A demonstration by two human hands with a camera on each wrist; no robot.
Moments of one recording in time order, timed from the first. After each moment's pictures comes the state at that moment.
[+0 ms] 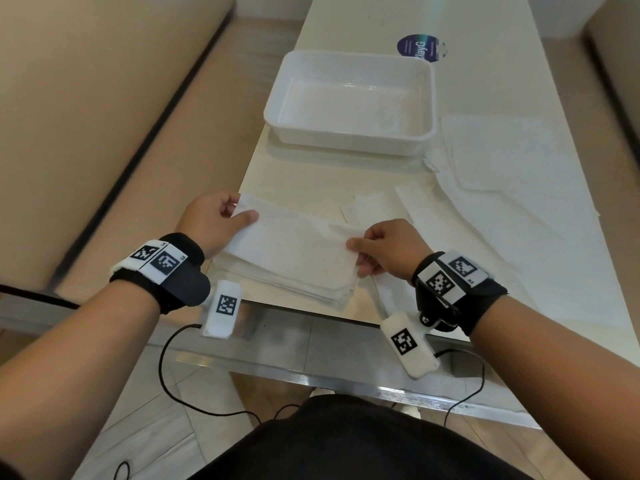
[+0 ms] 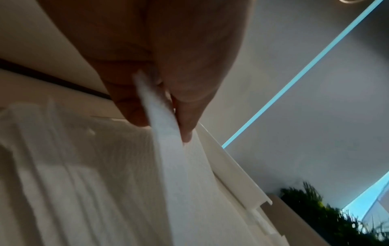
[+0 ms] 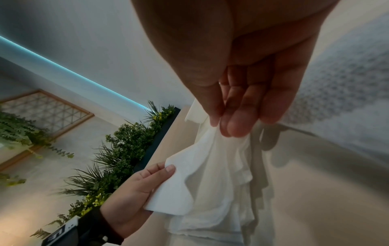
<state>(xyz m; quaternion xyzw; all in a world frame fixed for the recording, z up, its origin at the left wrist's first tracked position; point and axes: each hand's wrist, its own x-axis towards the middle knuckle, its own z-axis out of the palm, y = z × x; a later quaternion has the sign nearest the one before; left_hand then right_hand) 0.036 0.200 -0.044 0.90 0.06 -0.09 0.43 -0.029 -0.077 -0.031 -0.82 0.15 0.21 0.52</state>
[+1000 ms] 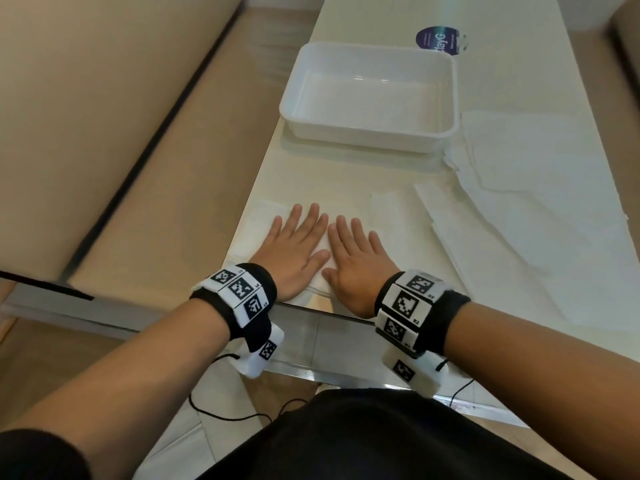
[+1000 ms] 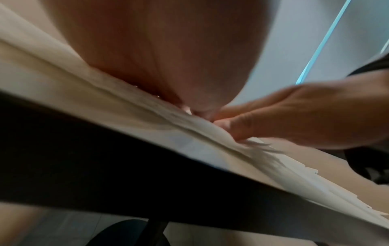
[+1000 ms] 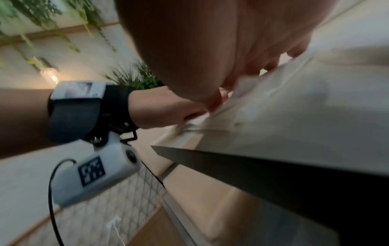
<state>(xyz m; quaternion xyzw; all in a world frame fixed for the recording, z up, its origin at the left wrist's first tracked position) -0.006 0.139 -0.070 0.95 -0.24 -0.21 0.06 -0.044 -0.018 -0.047 -0.95 -0.12 0.27 0.08</state>
